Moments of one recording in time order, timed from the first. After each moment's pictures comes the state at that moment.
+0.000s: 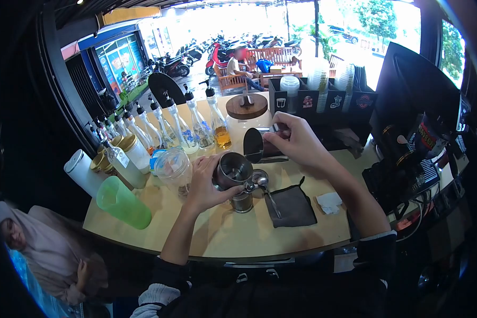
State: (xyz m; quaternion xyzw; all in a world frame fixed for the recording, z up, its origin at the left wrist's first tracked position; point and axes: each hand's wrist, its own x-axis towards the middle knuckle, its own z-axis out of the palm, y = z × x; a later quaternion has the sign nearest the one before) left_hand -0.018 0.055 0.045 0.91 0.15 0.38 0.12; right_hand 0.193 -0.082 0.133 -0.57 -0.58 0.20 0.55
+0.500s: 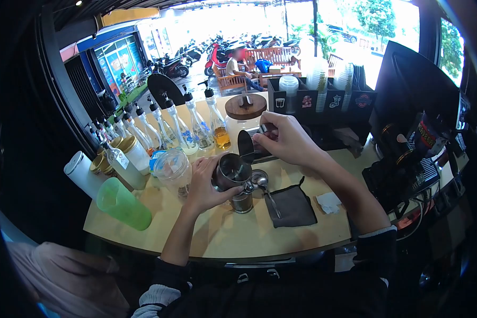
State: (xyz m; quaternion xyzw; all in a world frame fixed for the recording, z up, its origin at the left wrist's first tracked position) left_hand -0.019 0.054 0.044 0.90 0.15 0.38 0.12; right_hand 0.186 -0.072 0.142 -0.61 -0.65 0.08 0.45
